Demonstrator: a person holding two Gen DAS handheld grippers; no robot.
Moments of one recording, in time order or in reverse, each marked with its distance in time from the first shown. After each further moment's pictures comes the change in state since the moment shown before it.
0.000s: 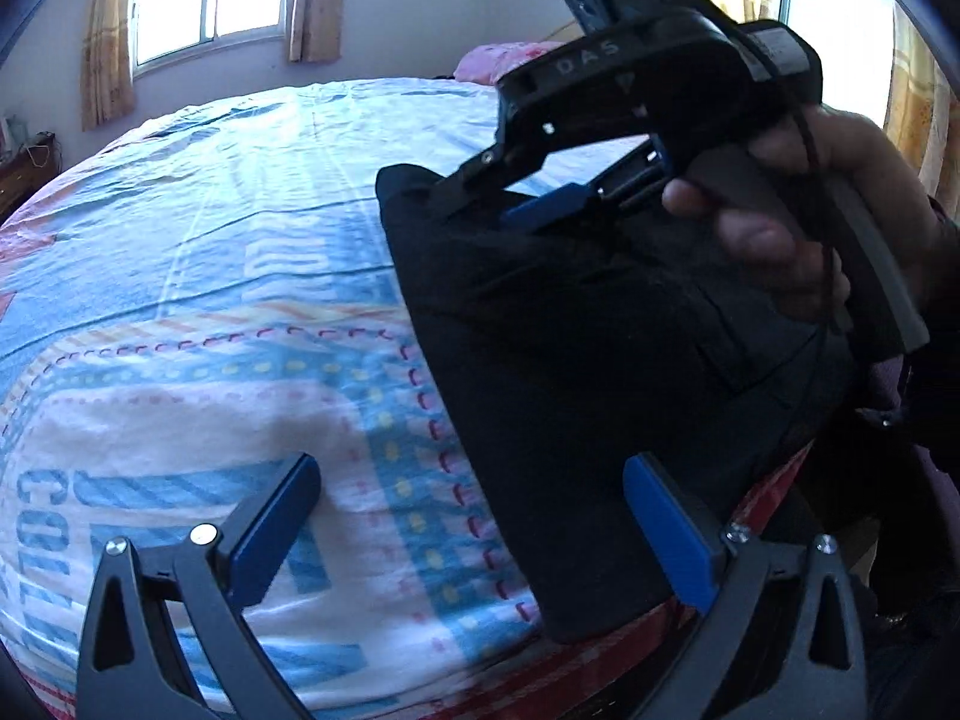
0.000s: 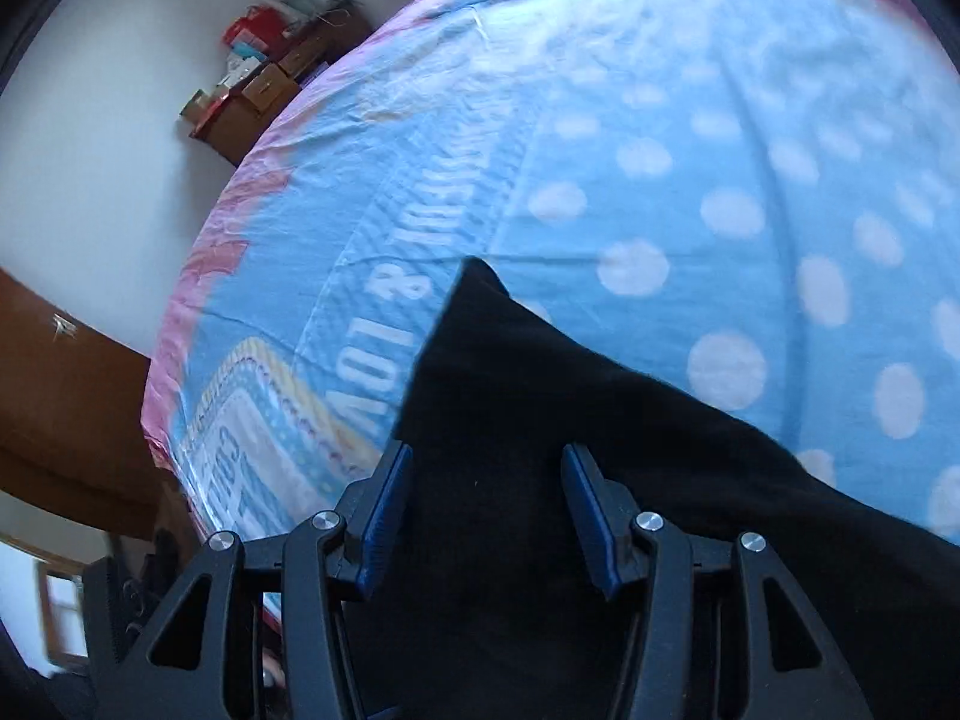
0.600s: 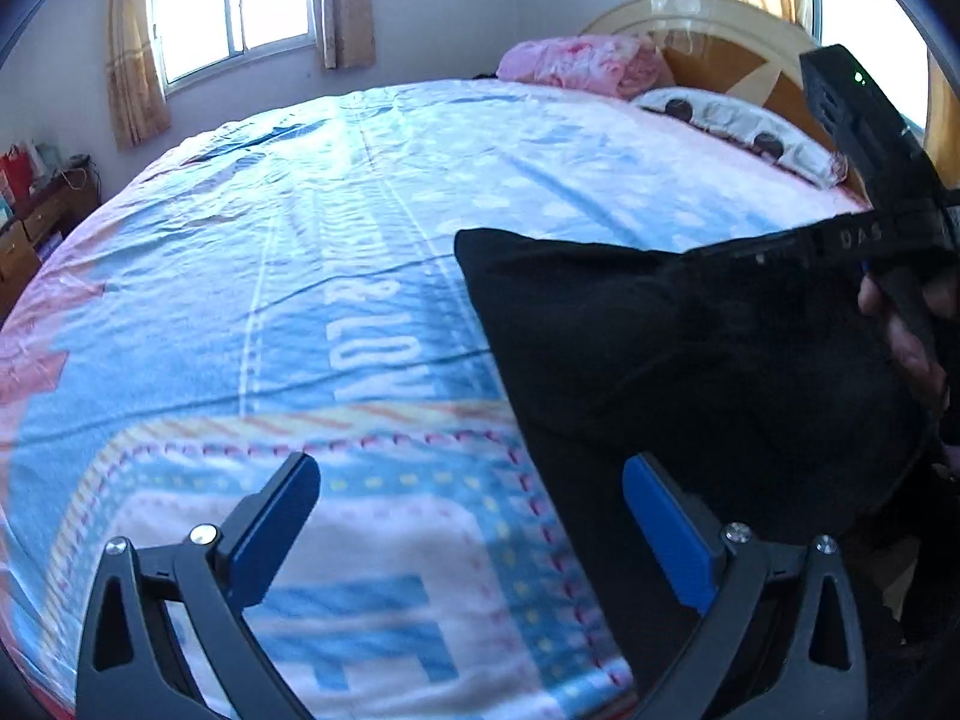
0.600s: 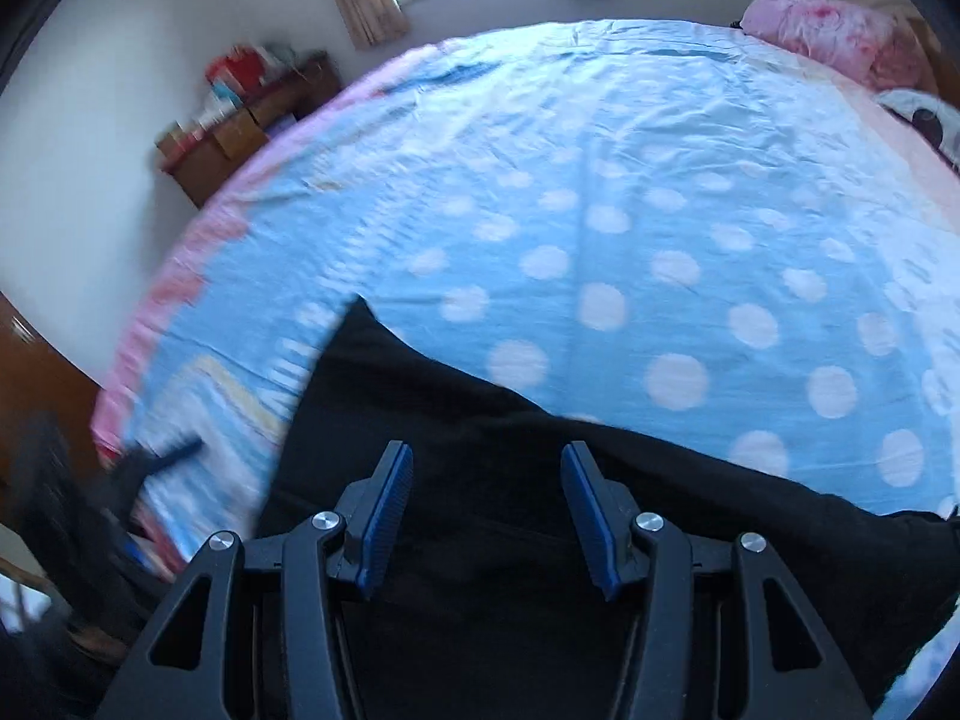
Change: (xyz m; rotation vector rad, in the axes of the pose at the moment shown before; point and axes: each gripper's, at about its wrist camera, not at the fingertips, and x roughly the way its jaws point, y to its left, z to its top) left arm 0.002 0.019 0.053 0.038 0.036 0.159; right arm -0.068 -0.037 -0.033 -0.068 -0.131 -0.245
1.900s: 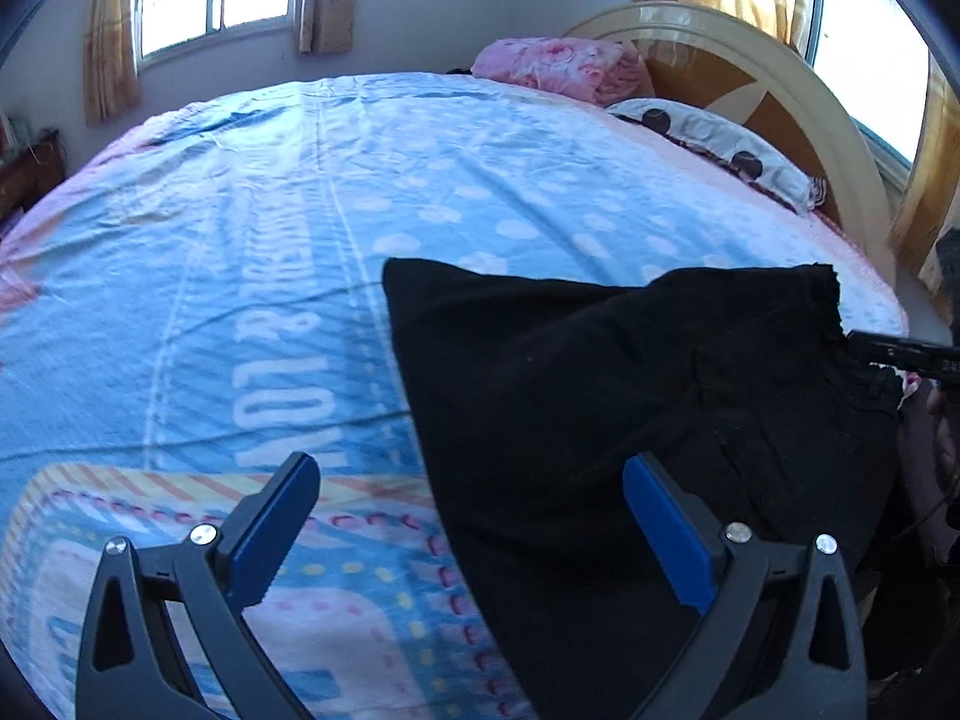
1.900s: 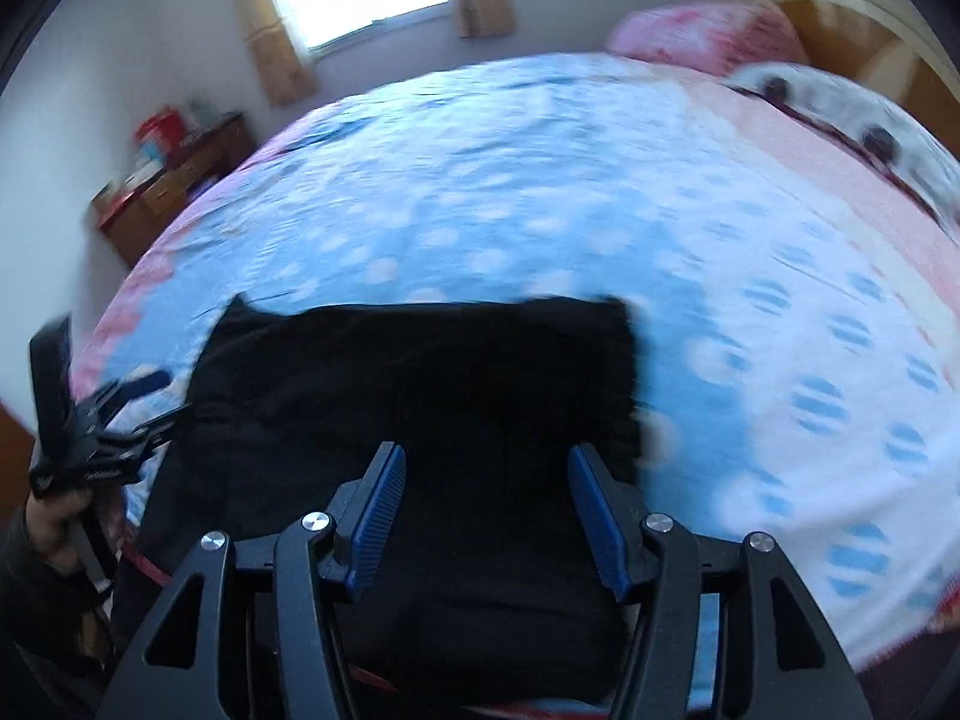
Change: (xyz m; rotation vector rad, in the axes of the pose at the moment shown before) left arm 0.025 -0.013 0.023 -0.062 0.004 -0.139; right arm -0.104 -0.108 -0.089 0.189 -0.161 -0.169
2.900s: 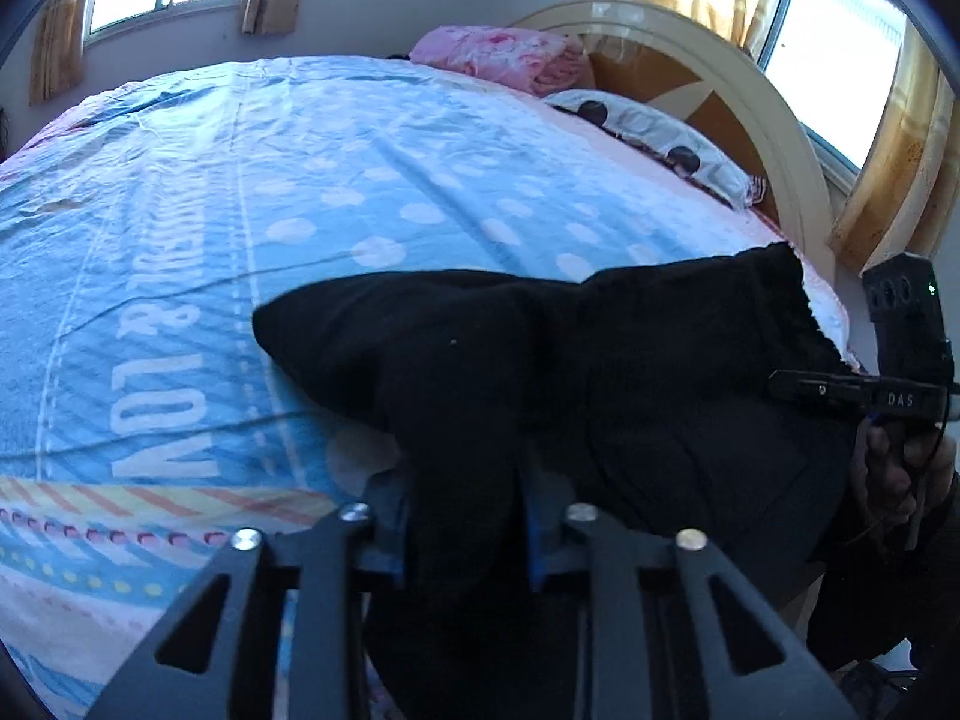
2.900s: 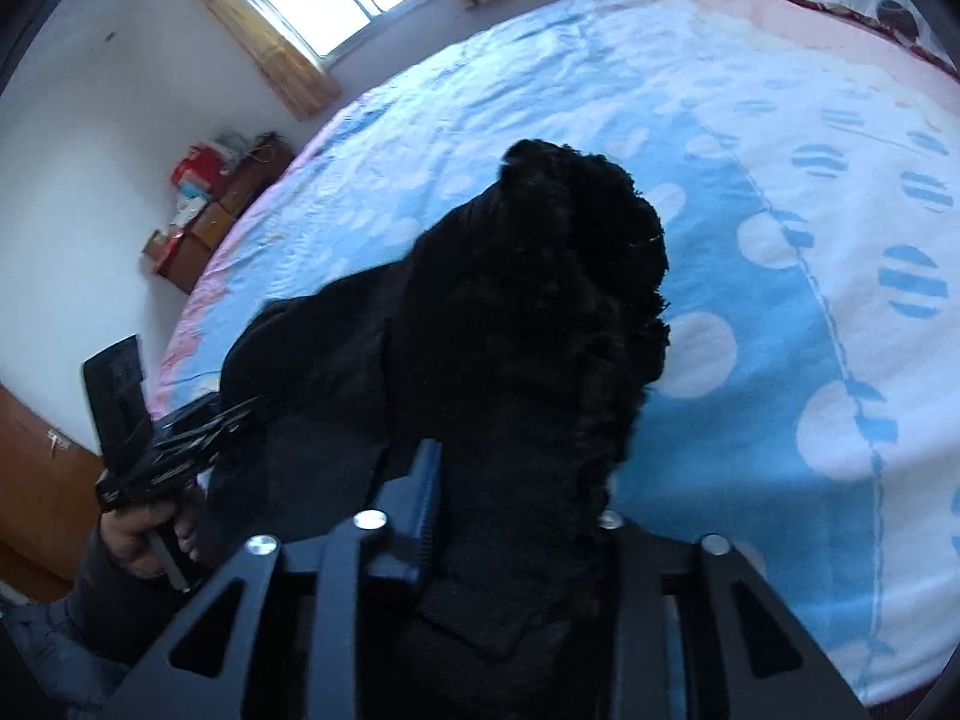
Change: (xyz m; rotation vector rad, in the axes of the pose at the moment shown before) left arm 0.011 -0.021 0.003 0.007 0.023 -0.184; right arm 0.021 0.008 -0.022 0.052 0.061 0.272
